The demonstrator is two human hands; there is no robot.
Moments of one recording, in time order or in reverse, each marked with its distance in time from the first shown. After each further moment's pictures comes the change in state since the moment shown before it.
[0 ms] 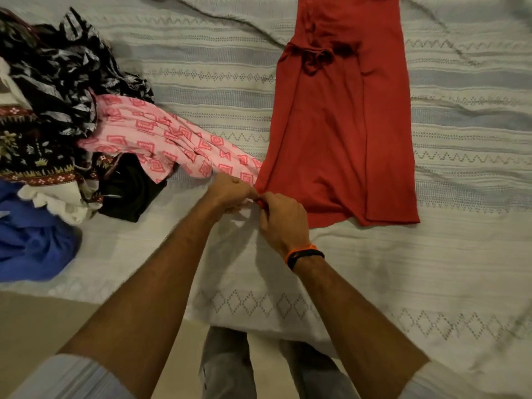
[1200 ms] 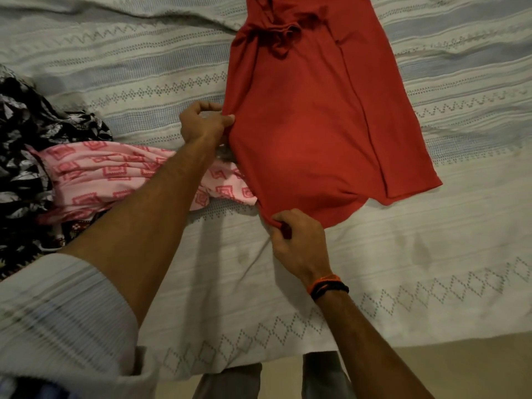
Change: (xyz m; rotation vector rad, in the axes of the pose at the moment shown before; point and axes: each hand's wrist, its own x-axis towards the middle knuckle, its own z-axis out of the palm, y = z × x) left_hand 0.135 0.088 -0.034 -0.317 0.167 0.225; right_hand -0.013 -0.018 0.042 0.289 0.237 0.305
